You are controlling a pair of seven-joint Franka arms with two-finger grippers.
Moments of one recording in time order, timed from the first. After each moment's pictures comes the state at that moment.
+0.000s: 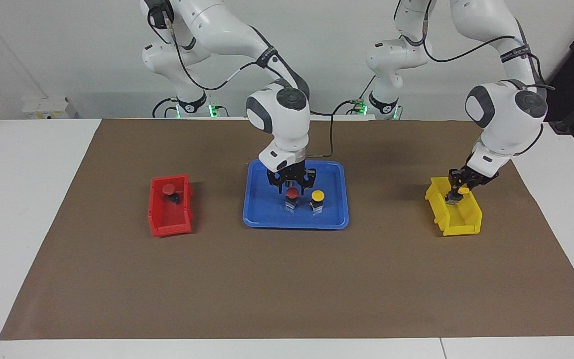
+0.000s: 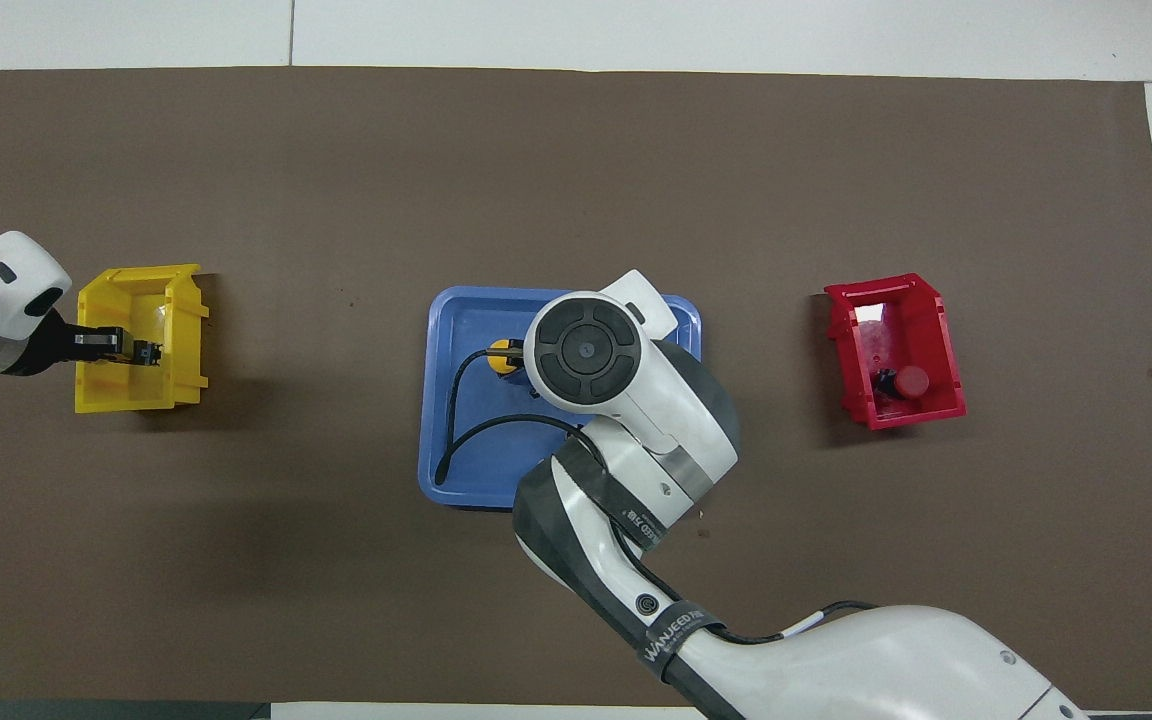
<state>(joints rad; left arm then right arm) 0.08 0.04 -0.01 -2.19 0.03 2.27 0.12 0.50 0.38 0.16 -1.79 -0.14 2.26 0.86</state>
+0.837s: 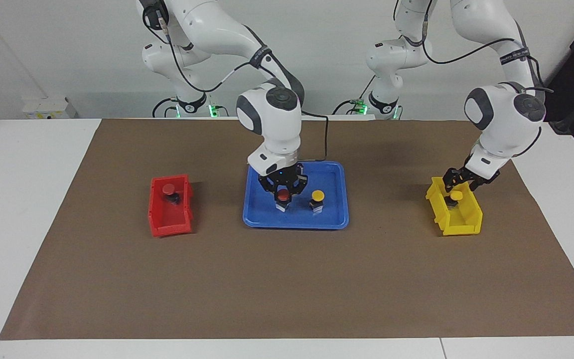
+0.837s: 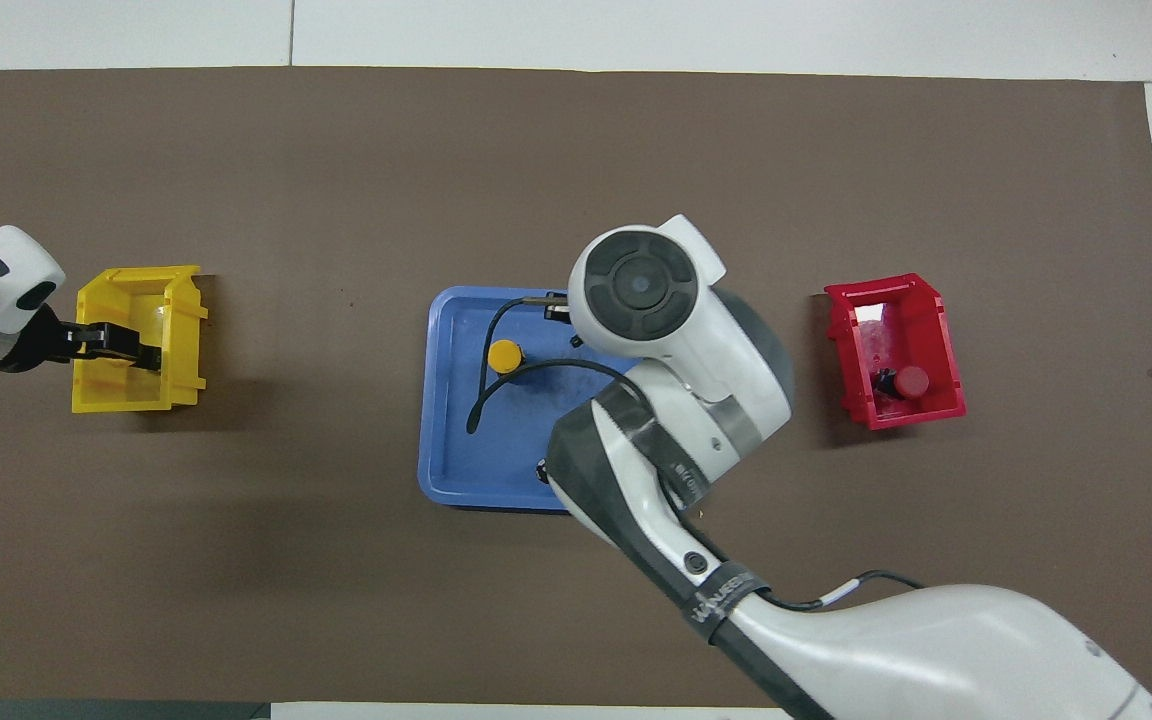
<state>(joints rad) 0.08 0.03 -0.01 -2.05 0.03 2.08 0.12 0.38 0.33 0.15 -1.67 -0.14 2.09 0.71</state>
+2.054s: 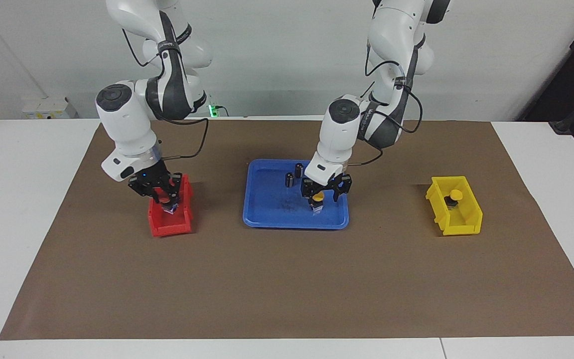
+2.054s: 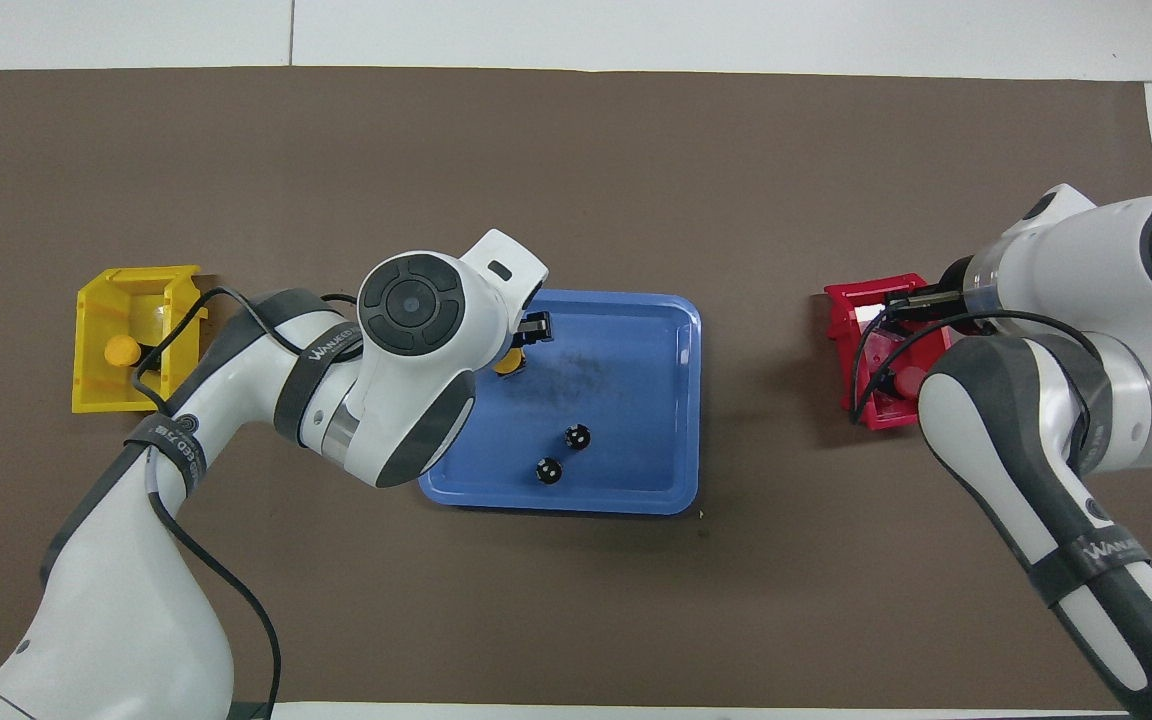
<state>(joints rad) -0.60 0.31 -0.05 -1.88 0.02 2.29 -0.68 -0.09 0.06 0.15 -2.11 -0.01 2.29 0.00</state>
